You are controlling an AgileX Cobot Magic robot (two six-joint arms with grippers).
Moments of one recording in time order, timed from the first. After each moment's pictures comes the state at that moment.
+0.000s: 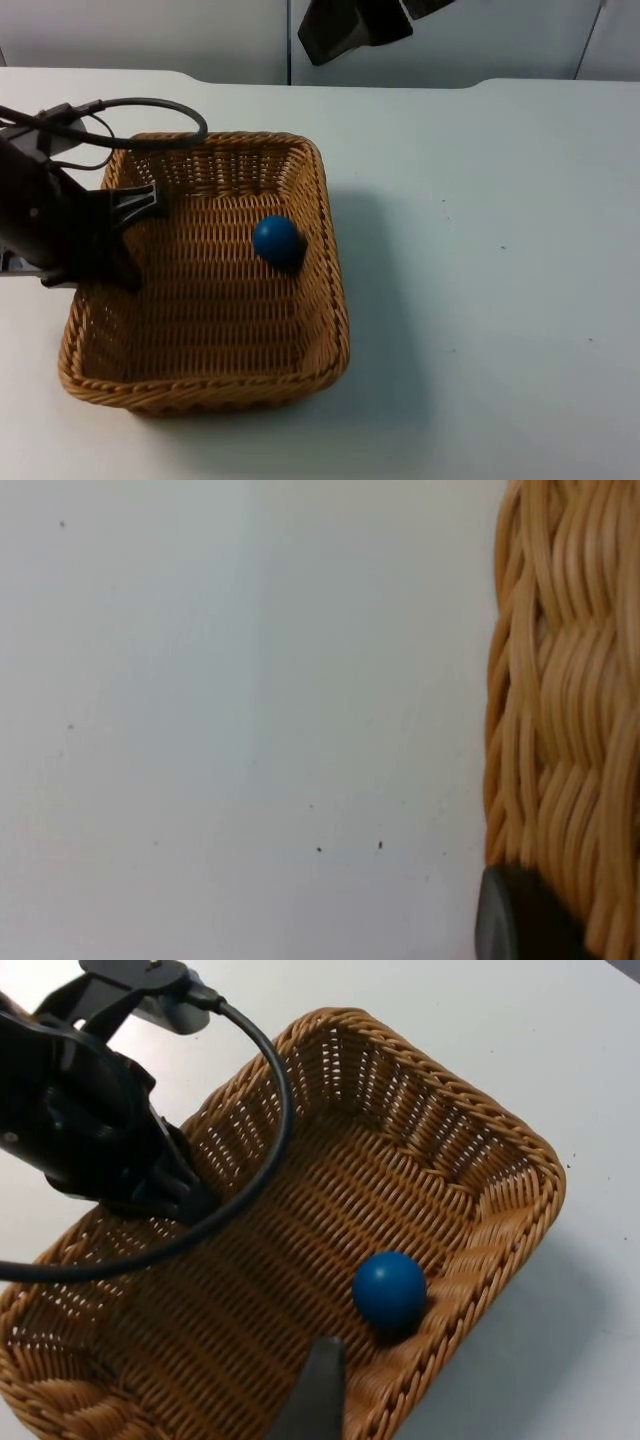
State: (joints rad) right arm 0.70 1.63 -1.31 0.03 0.60 -0.14; left arm -0.15 1.98 -0.91 -1.00 0.37 0.60
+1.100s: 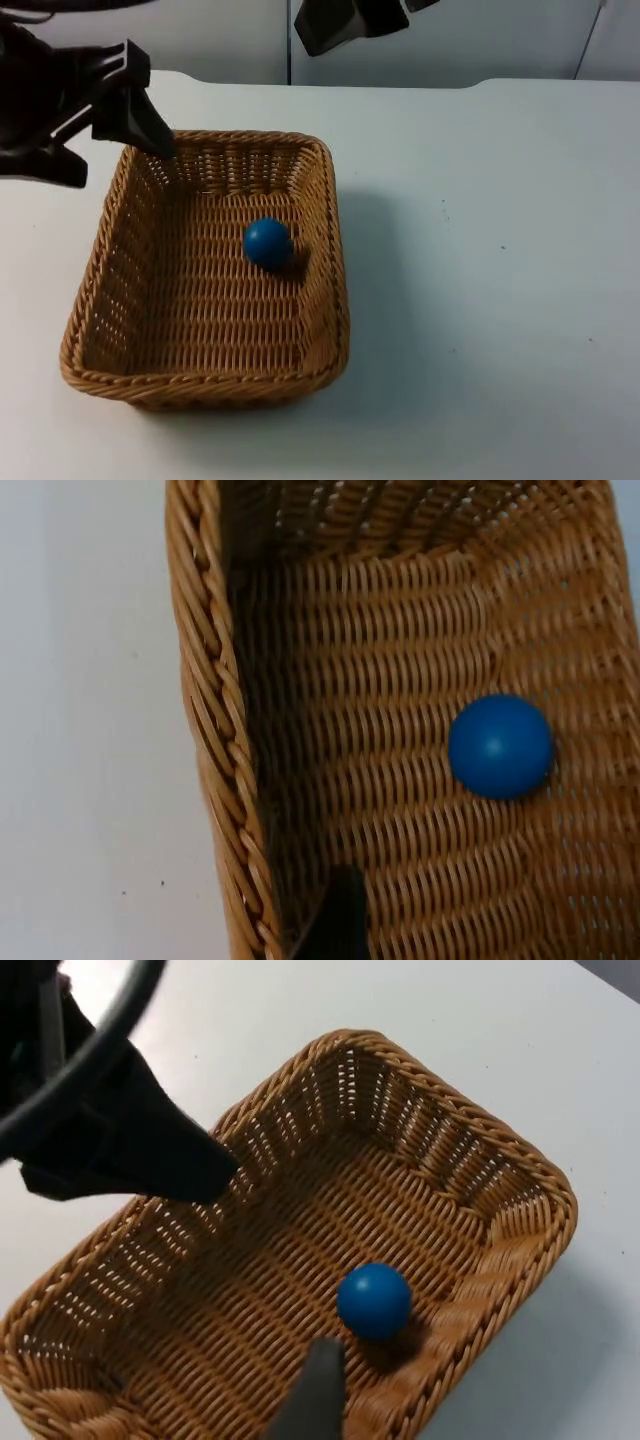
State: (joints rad) right arm 0.70 1.63 -1.31 0.03 0.58 -0.13; left arm -0.15 1.64 -0.91 -0.90 0.50 0.60
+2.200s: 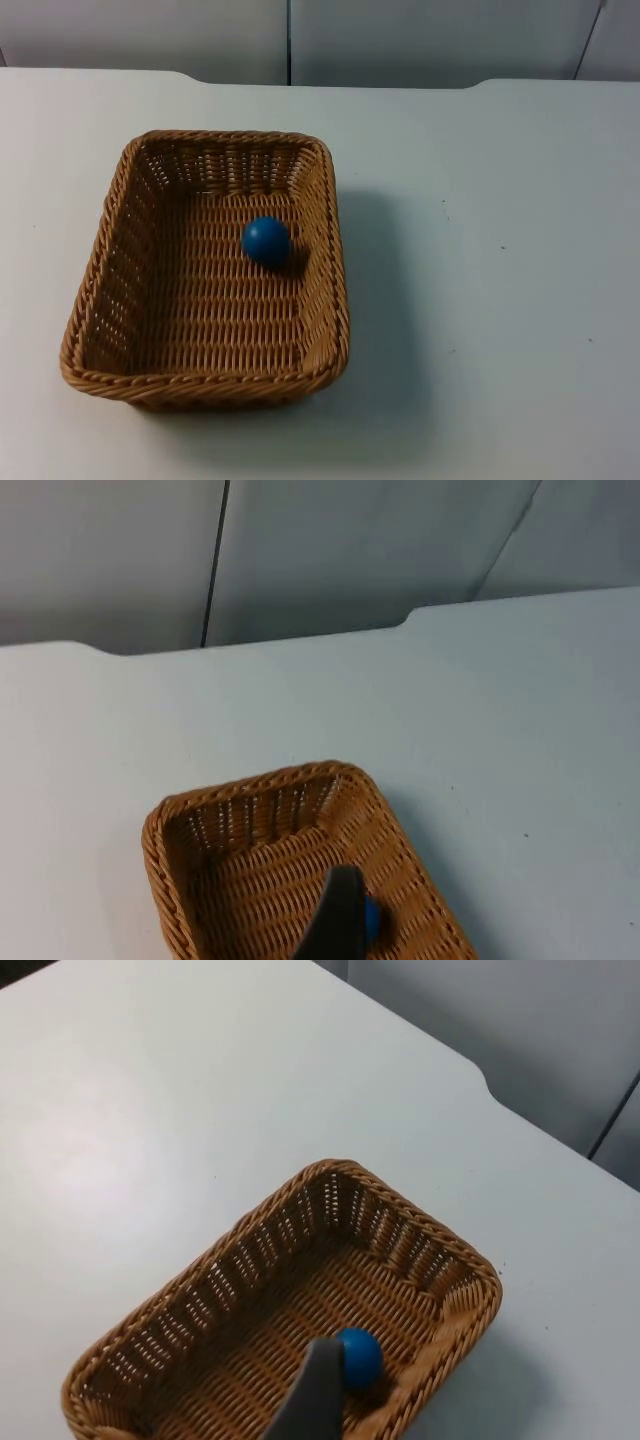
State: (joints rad) right arm 0.70 1.35 -1.31 0.03 0.67 -0.13; left arm -0.15 0.95 -0.91 -0.65 0.62 0.45
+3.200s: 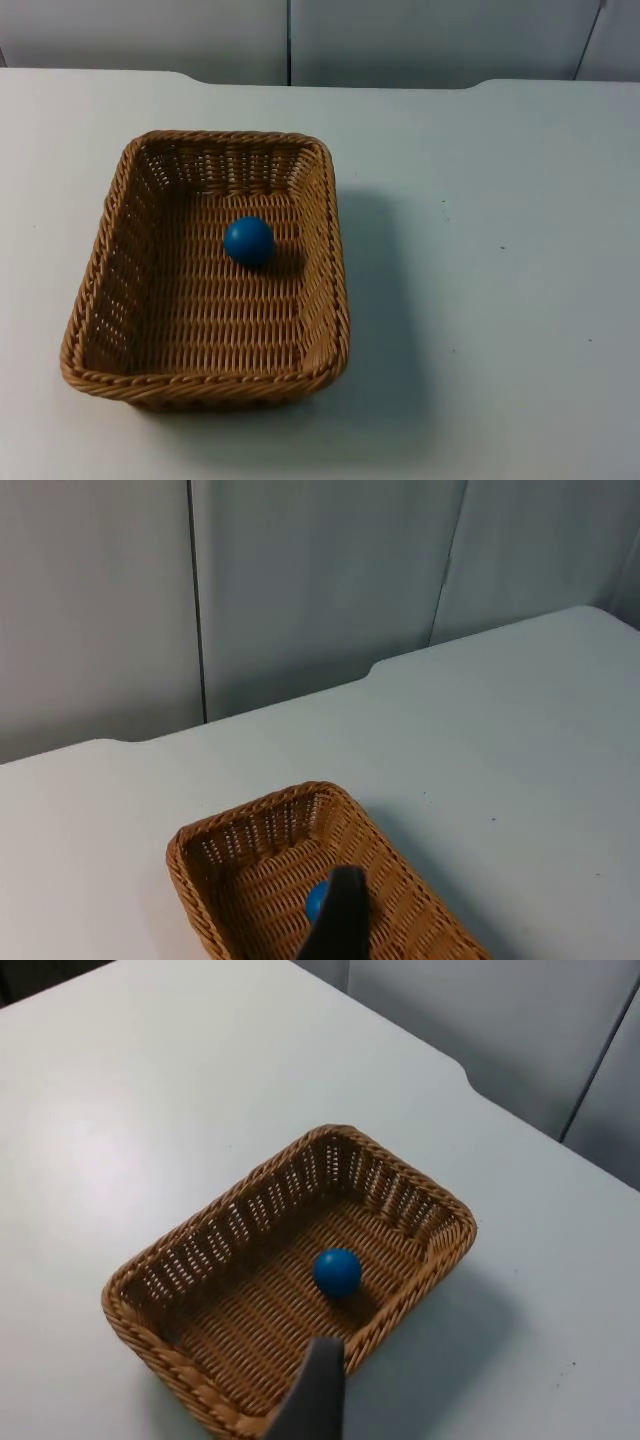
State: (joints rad) right arm 0.70 0.93 -1.04 0.03 0.74 -0.15; left arm -0.15 0.50 -0.91 -0.47 0.90 0.36
